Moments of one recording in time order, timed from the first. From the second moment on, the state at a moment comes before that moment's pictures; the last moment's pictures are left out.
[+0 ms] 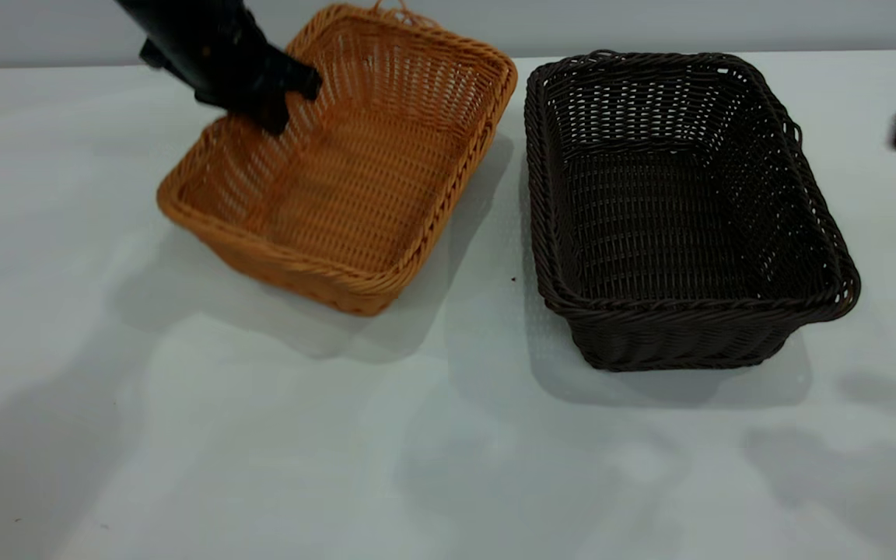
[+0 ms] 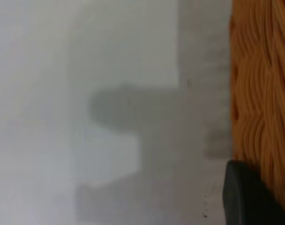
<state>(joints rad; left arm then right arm) -0.26 2.38 -1.62 -0.10 0.23 0.19 -0.03 1.29 -0.50 0.92 0.67 -0.24</state>
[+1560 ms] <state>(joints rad) -0.24 2.23 -1.62 -0.09 0.24 0.24 0.06 2.11 -0.76 1.80 0.37 -0.82</state>
